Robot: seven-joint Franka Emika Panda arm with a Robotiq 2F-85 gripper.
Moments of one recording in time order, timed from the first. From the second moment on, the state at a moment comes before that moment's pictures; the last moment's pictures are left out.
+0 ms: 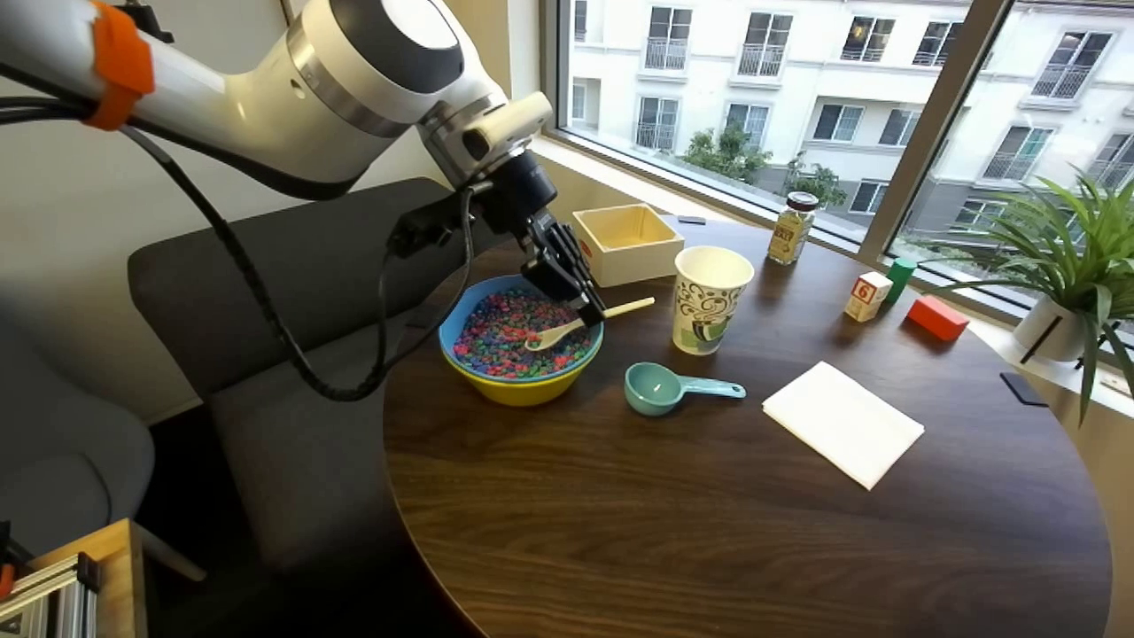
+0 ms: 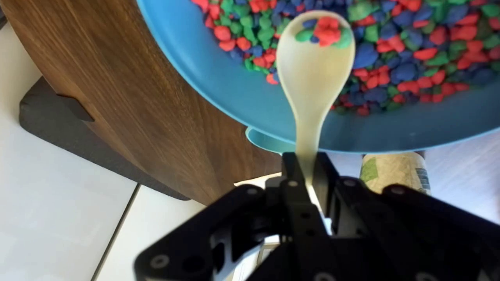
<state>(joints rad) 0.13 0.09 0.11 -2.03 -0.88 2.12 1.45</state>
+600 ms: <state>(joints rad) 0.09 0.09 0.07 -1.97 -0.84 2.17 1.45</state>
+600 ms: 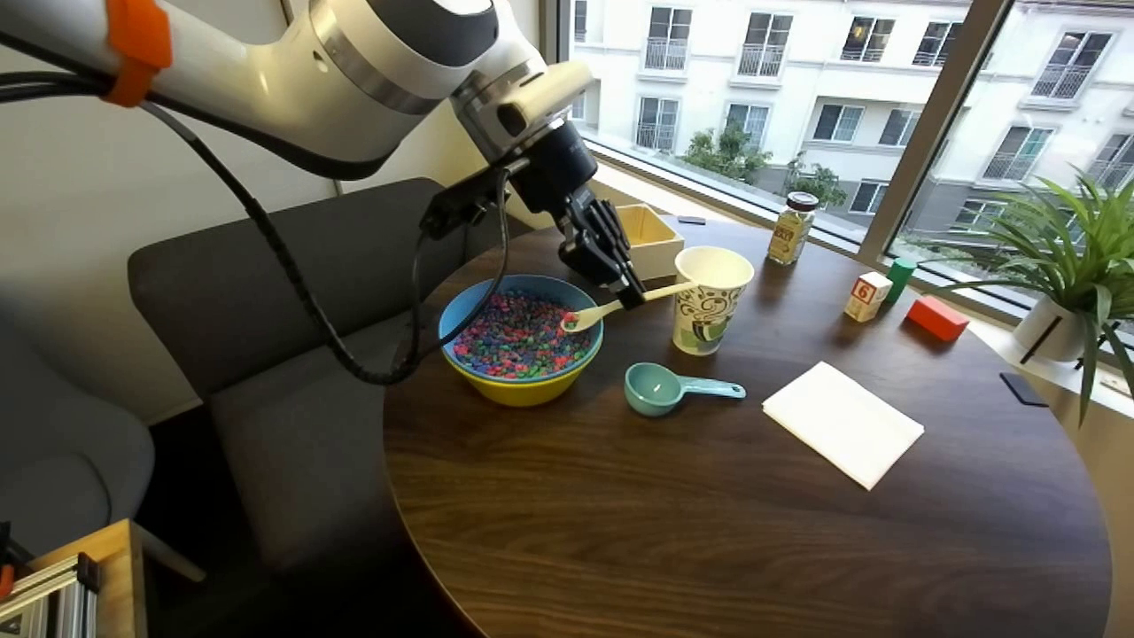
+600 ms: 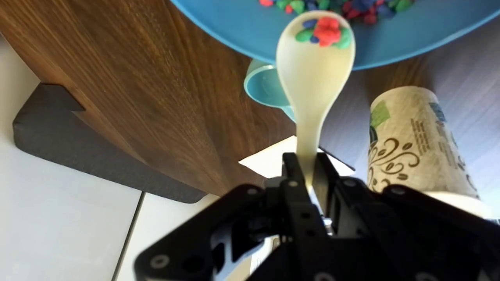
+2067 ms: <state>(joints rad) 0.05 0.15 0.00 -1.91 -1.04 2.17 1.49</state>
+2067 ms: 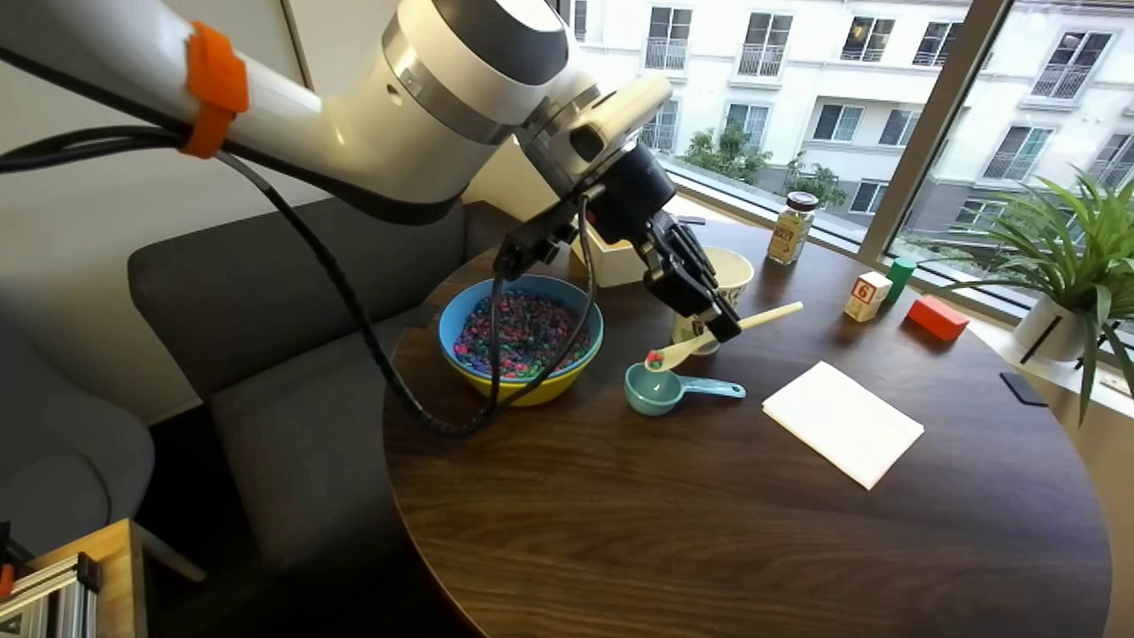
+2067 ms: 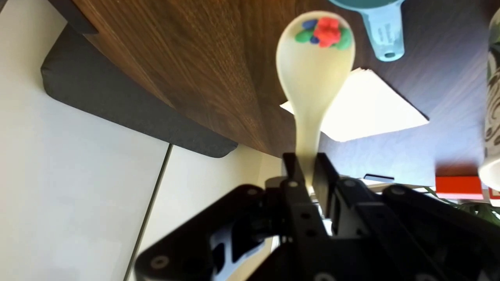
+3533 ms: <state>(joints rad) 0.09 0.23 0.02 -1.88 -1.26 2.17 1.53</state>
